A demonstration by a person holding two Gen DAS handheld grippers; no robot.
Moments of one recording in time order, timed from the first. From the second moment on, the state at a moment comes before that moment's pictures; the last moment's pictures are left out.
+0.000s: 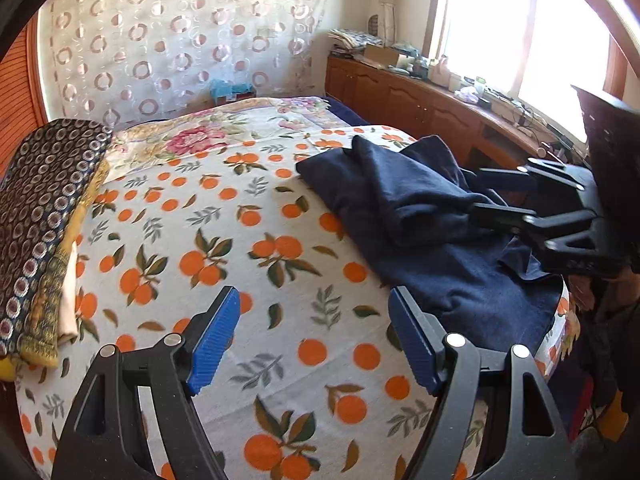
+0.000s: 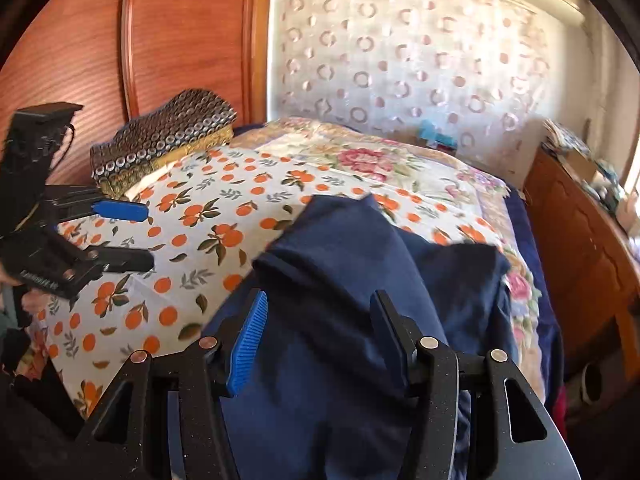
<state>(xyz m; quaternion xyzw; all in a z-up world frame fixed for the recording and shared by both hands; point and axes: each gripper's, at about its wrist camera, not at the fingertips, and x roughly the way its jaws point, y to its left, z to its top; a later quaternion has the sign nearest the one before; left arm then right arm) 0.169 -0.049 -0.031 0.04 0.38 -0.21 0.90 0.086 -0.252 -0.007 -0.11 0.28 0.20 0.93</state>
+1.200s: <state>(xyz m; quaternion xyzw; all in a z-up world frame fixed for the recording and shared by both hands) 0.148 -0.044 -0.030 0.04 0.36 -0.20 0.91 0.197 -0.361 0.056 -0.05 0.31 0.07 0.95</state>
